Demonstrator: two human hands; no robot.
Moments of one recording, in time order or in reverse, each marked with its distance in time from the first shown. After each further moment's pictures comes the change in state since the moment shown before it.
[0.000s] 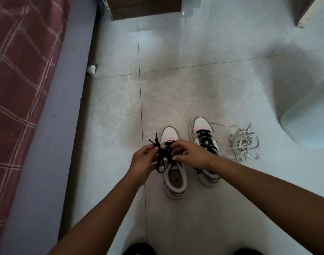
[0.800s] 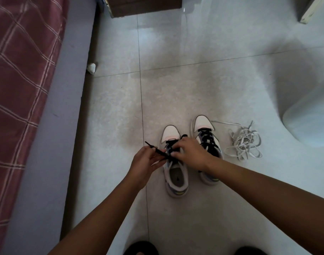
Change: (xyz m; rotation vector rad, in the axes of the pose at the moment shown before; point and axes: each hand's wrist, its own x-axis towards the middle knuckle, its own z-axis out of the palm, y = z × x) left_hand -0.008 0.000 -0.004 -0.096 -0.048 -0.018; right_hand 0.005 -0.007 0.008 -0.446 0.157 -0.044
